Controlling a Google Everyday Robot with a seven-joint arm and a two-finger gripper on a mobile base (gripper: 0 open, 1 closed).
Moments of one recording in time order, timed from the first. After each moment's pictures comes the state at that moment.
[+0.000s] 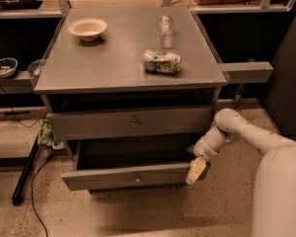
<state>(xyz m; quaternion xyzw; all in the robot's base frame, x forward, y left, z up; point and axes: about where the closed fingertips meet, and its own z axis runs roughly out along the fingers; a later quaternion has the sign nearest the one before) 0.577 -0.171 0.451 -0.55 0.77 0.30 0.09</state>
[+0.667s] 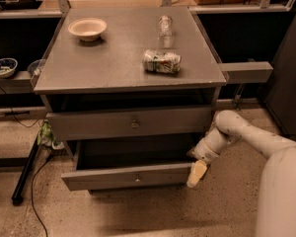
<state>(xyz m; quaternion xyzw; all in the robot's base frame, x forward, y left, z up) 0.567 -0.167 0.454 -0.56 0.77 0.30 0.09</state>
